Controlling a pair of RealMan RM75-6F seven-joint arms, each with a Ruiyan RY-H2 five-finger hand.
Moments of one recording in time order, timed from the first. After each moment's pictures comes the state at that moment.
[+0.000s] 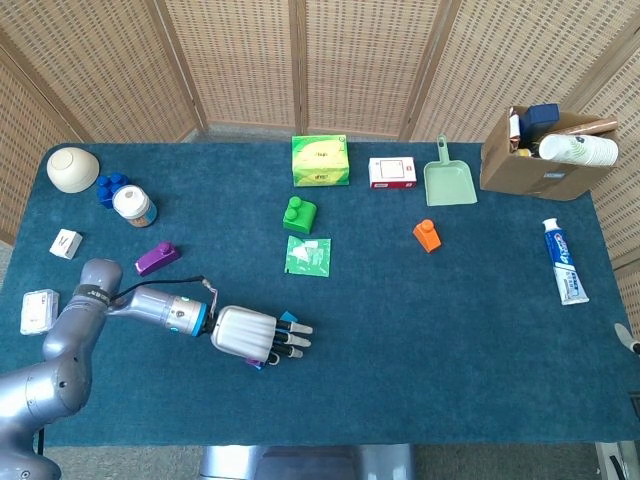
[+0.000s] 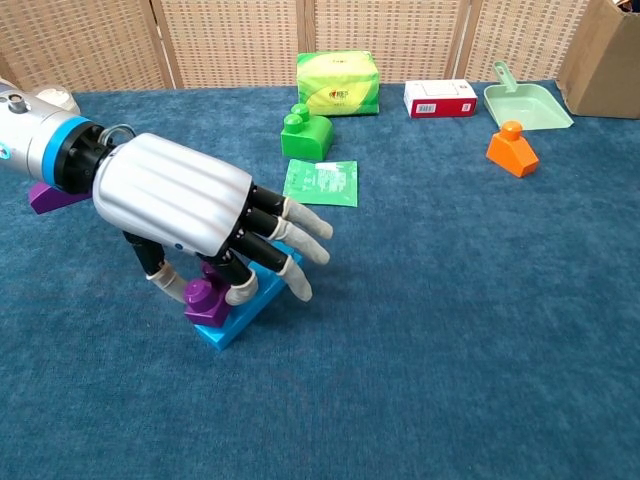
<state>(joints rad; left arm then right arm) -1.14 -1.77 0.48 -0.28 2.23 1.65 -0.63 0.03 -1.01 0.27 -1.62 -1.15 1.39 0.35</state>
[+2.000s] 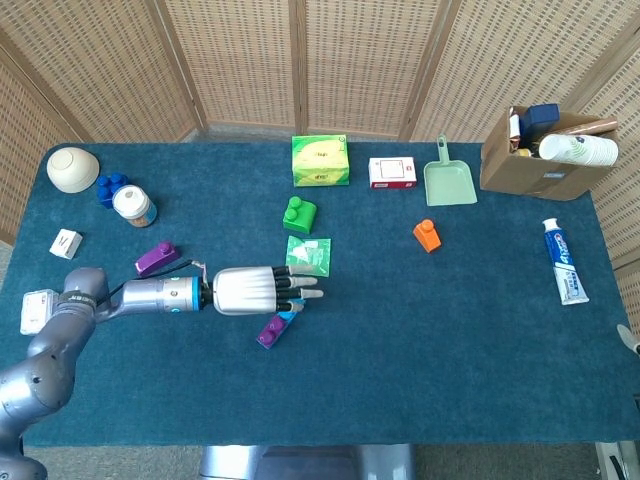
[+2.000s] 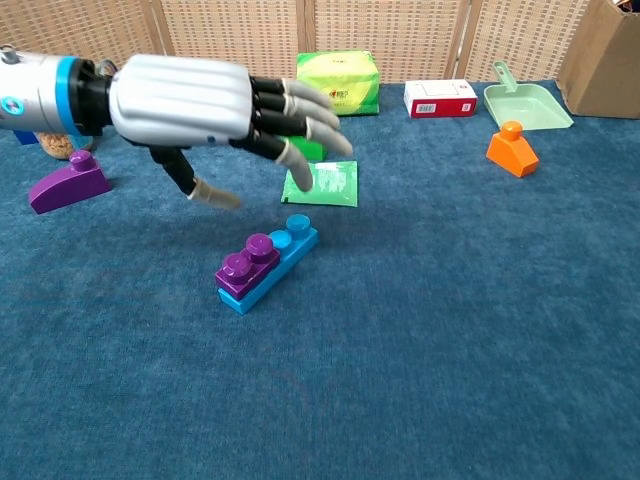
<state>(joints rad) -1.10 -1.70 0.35 -0.43 1.99 1.53 -0.56 0.03 -1.01 0.27 -1.59 -1.17 1.37 0.40</state>
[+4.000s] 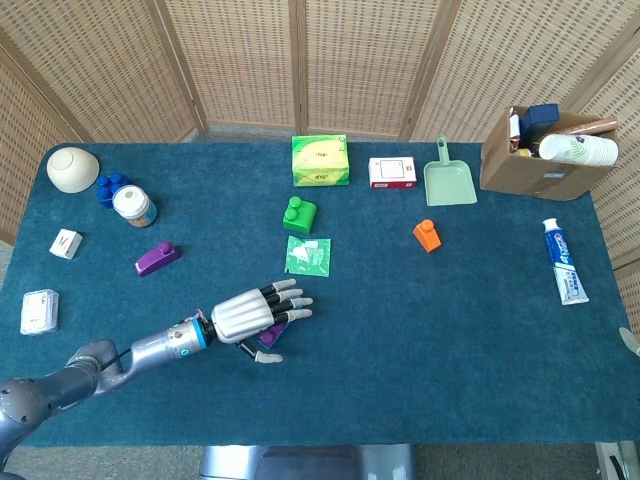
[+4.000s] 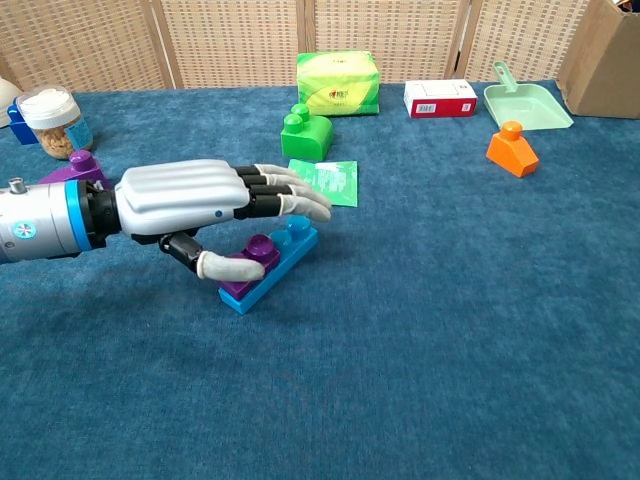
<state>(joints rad) -0.90 -1.73 0.23 -0.82 1.88 1.26 -0.44 0.01 -1.01 0.26 -1.56 -1.21 1.38 0.46</state>
